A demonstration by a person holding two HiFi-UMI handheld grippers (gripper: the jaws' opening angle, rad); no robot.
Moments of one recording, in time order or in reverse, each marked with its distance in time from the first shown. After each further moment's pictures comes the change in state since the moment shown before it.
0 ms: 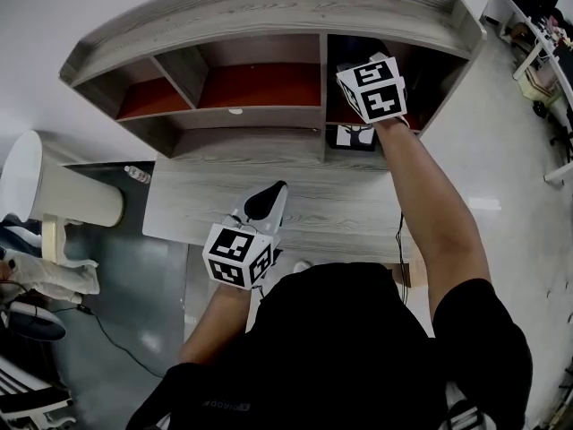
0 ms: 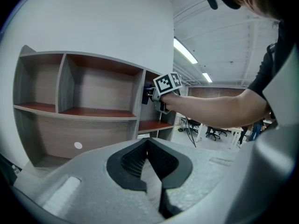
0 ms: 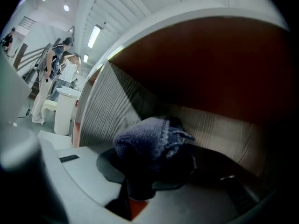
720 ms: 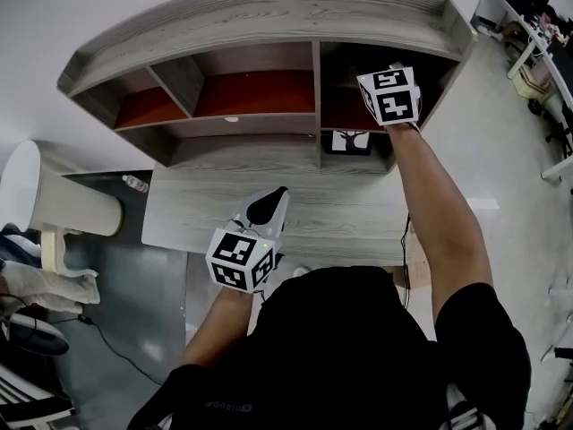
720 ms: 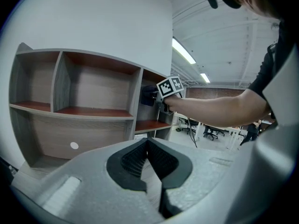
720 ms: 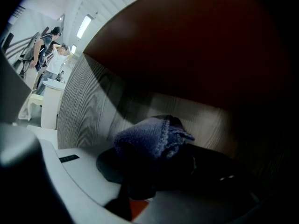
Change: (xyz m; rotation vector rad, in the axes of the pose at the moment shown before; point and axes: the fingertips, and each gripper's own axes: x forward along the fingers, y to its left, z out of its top) left arm 0.007 -0.006 -0.001 0.002 0.001 -0.029; right arm -0.020 -0.059 -0.036 0.012 0.081 -0.158
